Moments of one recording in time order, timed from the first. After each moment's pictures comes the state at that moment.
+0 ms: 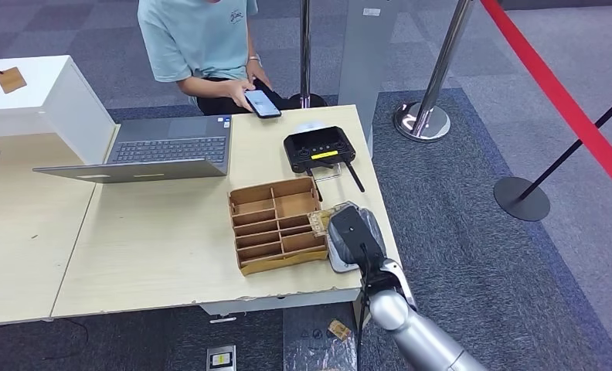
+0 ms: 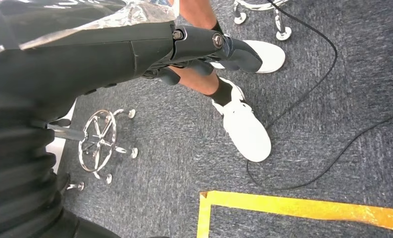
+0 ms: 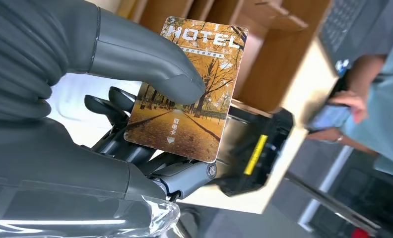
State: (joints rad) left arm -0.08 -0.01 -0.60 -0.21 0.41 0.38 0.09; right arm -0.29 -0.14 0.62 -1.38 0.13 -0.61 0.17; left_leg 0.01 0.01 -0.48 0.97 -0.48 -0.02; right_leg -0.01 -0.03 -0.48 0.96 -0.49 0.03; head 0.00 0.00
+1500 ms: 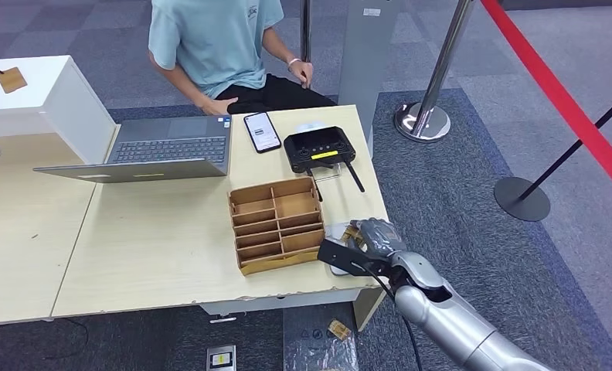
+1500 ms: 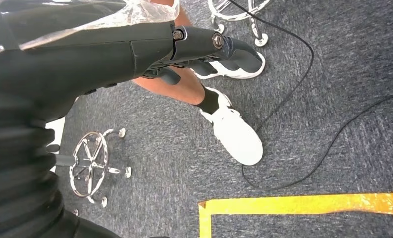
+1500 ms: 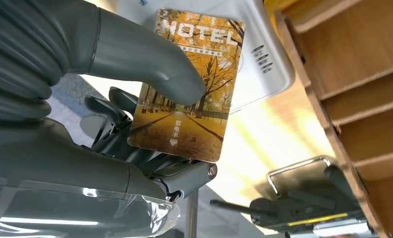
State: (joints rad) left arm -0.09 0.00 -0.71 -0.21 0.39 0.34 0.08; right arm -0.36 -0.32 0.68 -1.29 0.58 -0.21 0.32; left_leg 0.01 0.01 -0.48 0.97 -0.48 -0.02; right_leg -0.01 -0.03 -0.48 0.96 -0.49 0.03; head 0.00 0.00
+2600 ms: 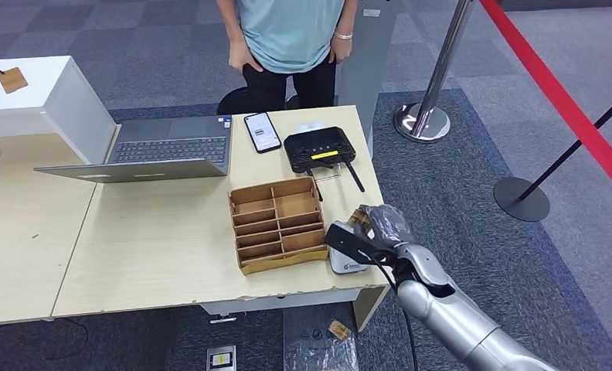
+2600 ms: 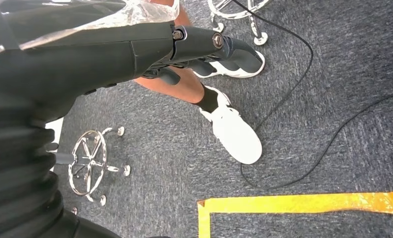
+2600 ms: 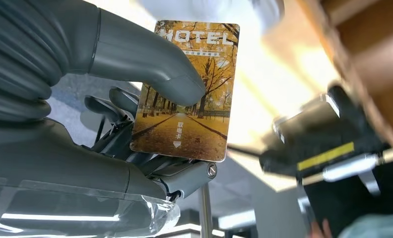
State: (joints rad) left arm -0.09 0.00 -0.73 -0.21 0.42 0.34 0.07; right arm -0.37 -0.33 0.64 -1.31 0.59 -0.33 0.33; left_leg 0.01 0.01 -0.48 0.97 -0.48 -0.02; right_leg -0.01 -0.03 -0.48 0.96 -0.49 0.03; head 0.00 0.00
